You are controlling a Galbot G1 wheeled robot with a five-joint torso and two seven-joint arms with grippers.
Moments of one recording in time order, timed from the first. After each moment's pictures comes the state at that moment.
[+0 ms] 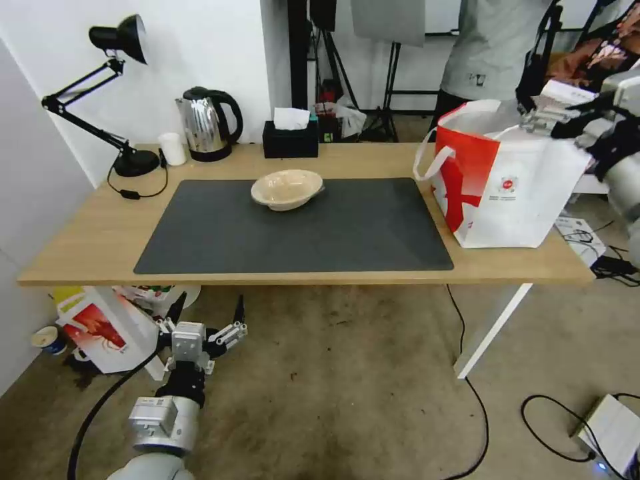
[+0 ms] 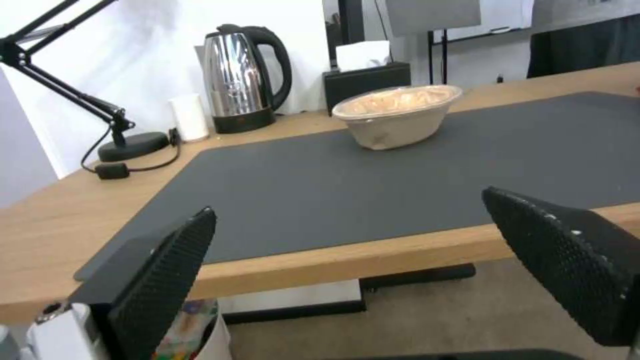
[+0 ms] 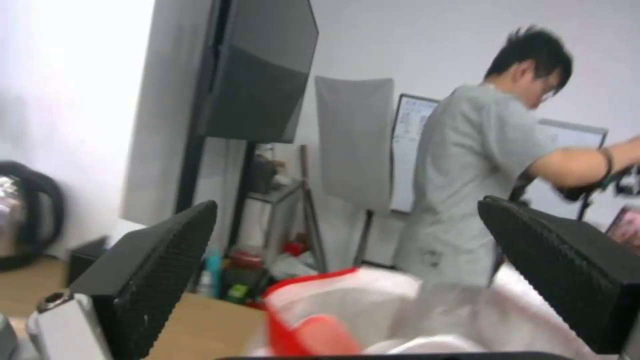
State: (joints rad) left arm 1.80 -1.50 -0.55 -2.30 0.00 0.00 0.00; right arm -1.02 0.56 0.67 2.18 0.85 -0.28 0.26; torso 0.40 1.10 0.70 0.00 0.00
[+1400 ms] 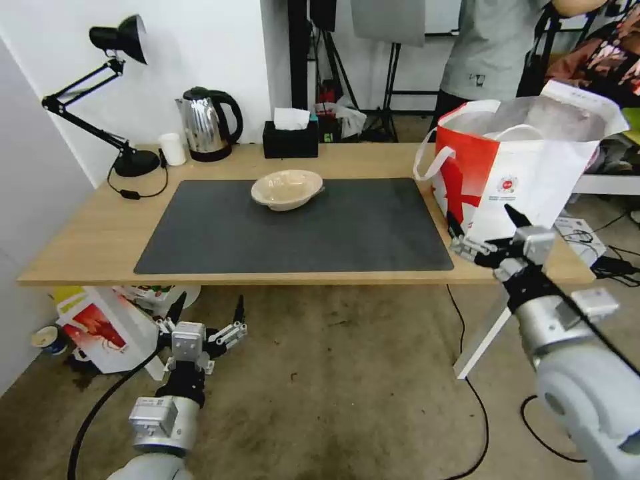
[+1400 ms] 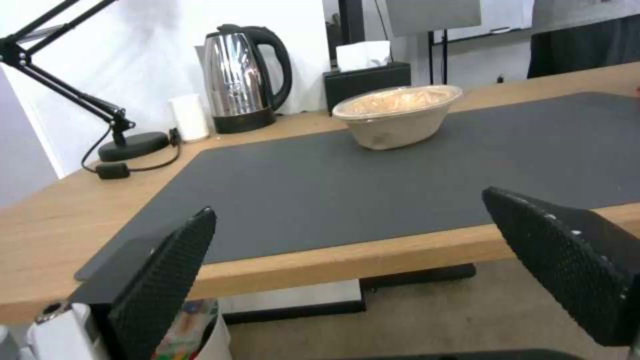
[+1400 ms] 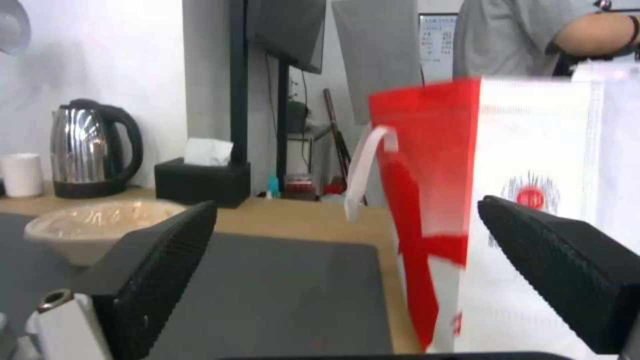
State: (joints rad) left arm 1.80 -1.50 -0.55 -2.30 0.00 0.00 0.00; right arm -1.51 0.99 0.61 2.27 0.46 -0.05 0.18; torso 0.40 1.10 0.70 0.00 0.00
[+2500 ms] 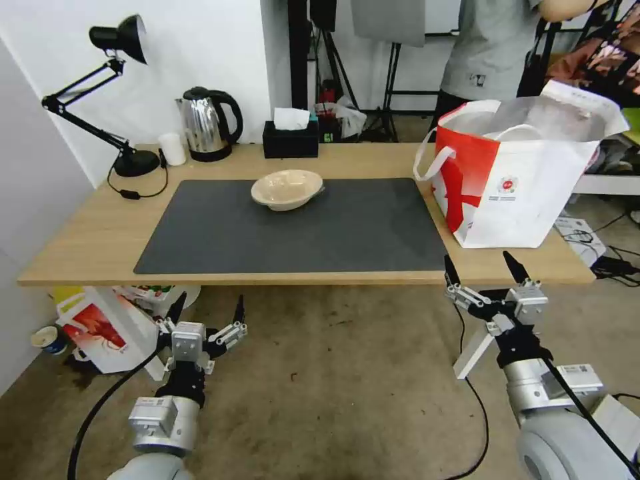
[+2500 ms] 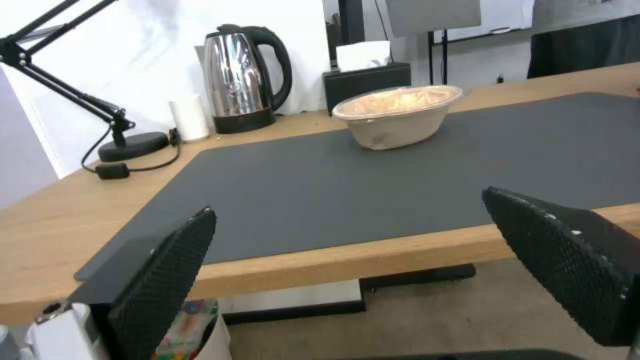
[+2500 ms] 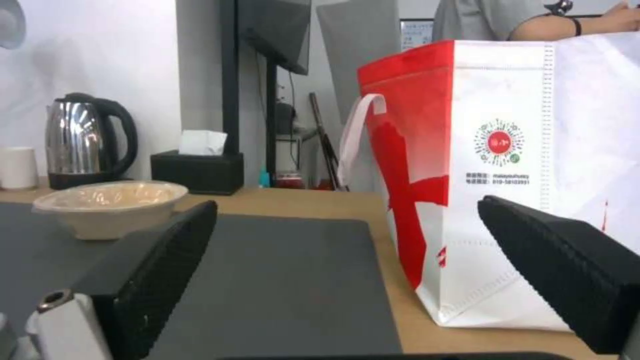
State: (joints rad) left arm 1.80 -1.50 -0.55 -2.30 0.00 0.00 0.00; right arm -1.70 1.13 0.60 2.26 0.31 0.14 0.15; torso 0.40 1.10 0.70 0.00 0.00
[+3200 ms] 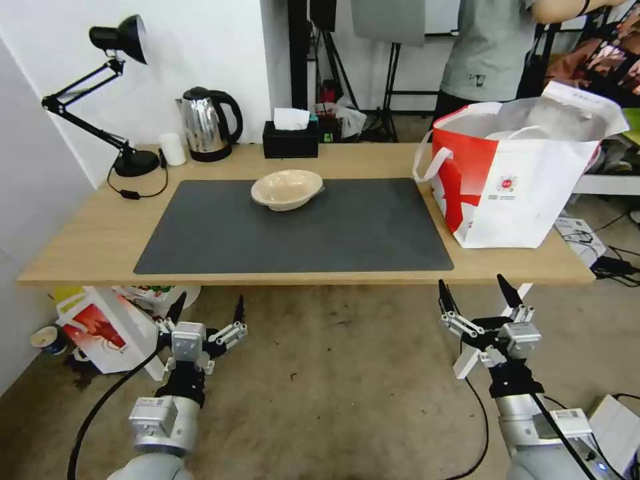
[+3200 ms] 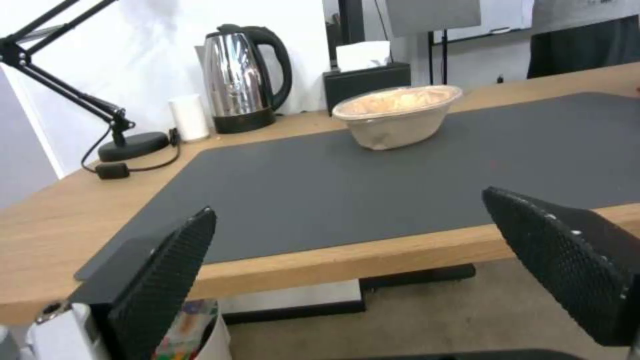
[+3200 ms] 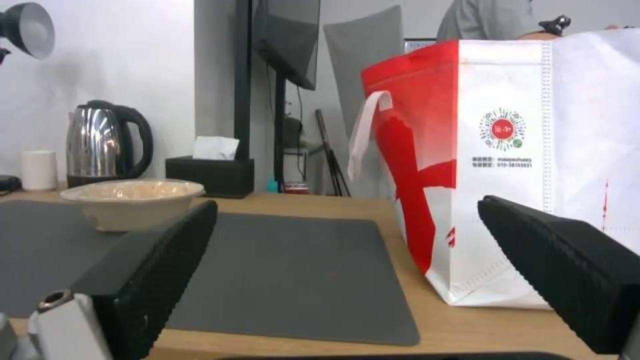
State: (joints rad) left arm 1.80 -1.50 -0.55 -2.30 0.00 0.00 0.00; right arm -1.77 1.19 0.57 2.19 0.22 0.34 0.12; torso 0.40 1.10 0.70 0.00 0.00
